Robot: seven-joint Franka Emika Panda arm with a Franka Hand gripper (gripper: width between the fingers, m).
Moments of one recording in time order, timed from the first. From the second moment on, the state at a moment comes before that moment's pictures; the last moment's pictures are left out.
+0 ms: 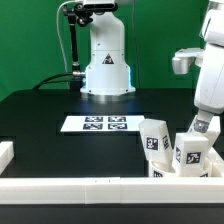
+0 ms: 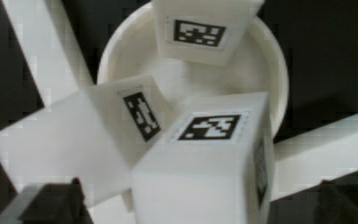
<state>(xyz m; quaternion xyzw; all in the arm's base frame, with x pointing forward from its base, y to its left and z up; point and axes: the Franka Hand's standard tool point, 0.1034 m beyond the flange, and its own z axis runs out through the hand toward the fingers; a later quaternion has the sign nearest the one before) 0.630 0.115 0.098 0.83 0.55 -0.09 0.07</state>
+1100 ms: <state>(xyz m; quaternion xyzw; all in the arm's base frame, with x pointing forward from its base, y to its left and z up) 0.634 0.105 0.107 0.84 0.53 -0.08 0.07</state>
